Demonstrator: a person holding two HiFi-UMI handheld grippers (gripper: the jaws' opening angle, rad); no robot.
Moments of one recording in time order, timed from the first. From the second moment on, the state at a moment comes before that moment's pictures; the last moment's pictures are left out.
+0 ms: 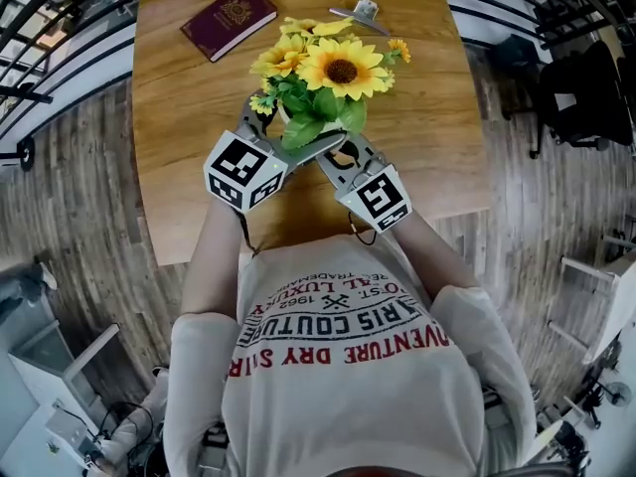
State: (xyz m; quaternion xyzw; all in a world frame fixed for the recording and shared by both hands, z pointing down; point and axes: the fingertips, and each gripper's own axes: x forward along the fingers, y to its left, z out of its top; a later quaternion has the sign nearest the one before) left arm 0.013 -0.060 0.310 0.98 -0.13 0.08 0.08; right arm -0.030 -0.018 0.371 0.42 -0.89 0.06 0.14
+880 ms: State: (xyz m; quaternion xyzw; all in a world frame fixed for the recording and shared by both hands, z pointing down) left arm 0.013 -0.068 0.341 0.99 -0.12 0.09 0.05; right arm 0.072 -0.042 0.394 0.52 -0.83 0.12 0.14
